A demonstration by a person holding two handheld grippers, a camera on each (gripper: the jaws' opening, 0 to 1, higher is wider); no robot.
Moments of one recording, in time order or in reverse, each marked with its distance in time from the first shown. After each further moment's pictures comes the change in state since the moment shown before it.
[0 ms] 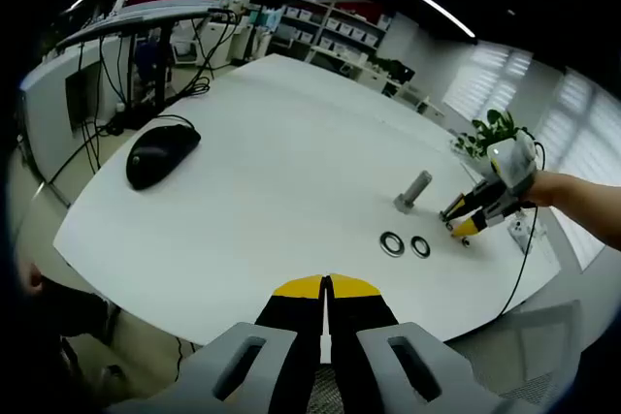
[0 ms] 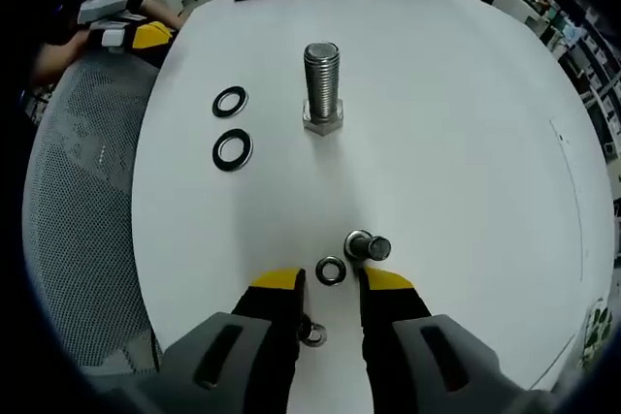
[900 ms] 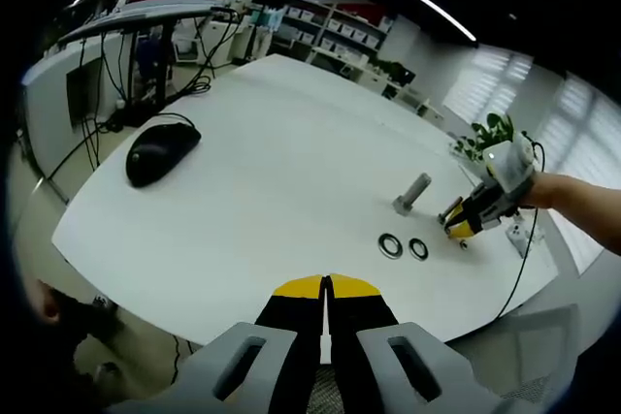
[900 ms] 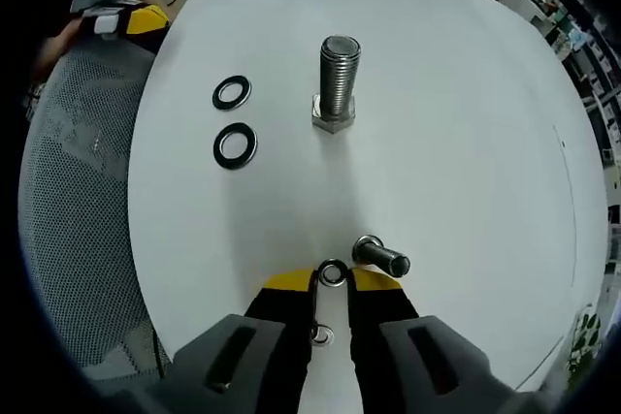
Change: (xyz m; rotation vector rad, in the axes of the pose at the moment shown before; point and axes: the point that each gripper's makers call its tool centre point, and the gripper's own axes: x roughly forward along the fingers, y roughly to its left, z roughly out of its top) left arm -0.001 -0.001 0.001 -0.016 -0.004 -0.008; right arm 0.001 0.003 0.001 -0.019 0.062 -0.021
